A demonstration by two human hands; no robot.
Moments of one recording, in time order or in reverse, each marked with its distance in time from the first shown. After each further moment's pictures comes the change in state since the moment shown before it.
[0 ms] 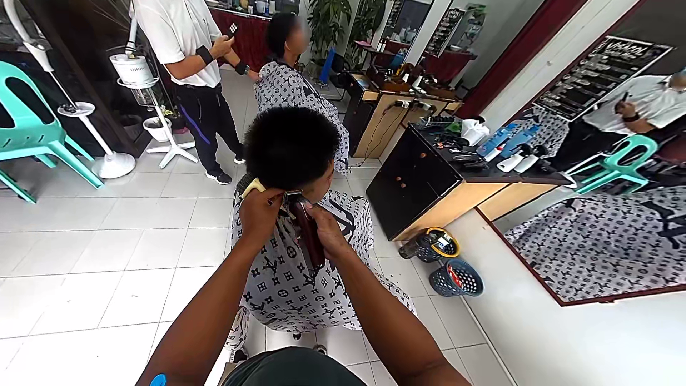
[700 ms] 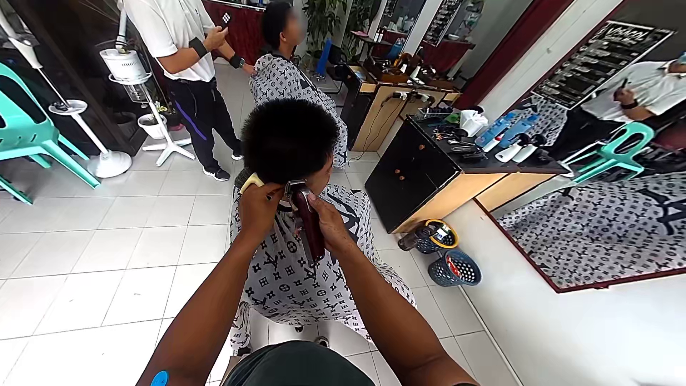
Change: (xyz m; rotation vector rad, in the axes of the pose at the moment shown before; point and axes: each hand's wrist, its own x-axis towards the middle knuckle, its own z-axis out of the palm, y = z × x) left_hand 0.002 -0.001 -0.002 0.001 -0.018 0.011; right_hand 0.007 0.005 -0.008 -0.038 -0.019 -0.075
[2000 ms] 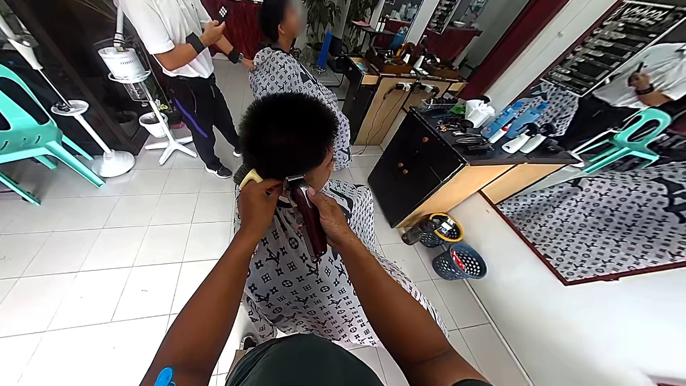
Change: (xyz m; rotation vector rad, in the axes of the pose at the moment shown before) left_hand 0.000 -0.003 0.000 -0.013 0.024 0.057; right_hand -0.002 -0.007 0.003 -0.029 0.001 0.021
